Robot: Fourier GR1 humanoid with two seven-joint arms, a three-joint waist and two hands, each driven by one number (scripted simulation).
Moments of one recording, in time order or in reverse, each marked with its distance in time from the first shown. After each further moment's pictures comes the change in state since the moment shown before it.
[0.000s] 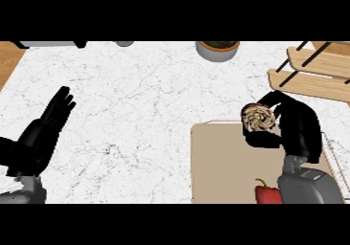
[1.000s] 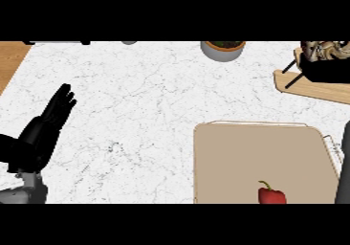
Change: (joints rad) left arm -0.022 -0.008 0.016 0.017 -0.005 -0.026 -0.009; right arm -0.452 -0.154 -0.275 -0.065 -0.073 0.130 0.234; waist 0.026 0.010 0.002
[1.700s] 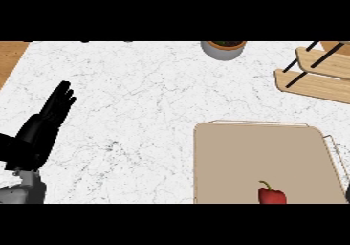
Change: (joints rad) left arm -0.016 0.006 0.006 -0.005 0.007 -0.014 0.004; right arm -0.152 -0.049 -0.244 0.254 -0.312 -0.185 -0.227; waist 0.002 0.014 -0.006
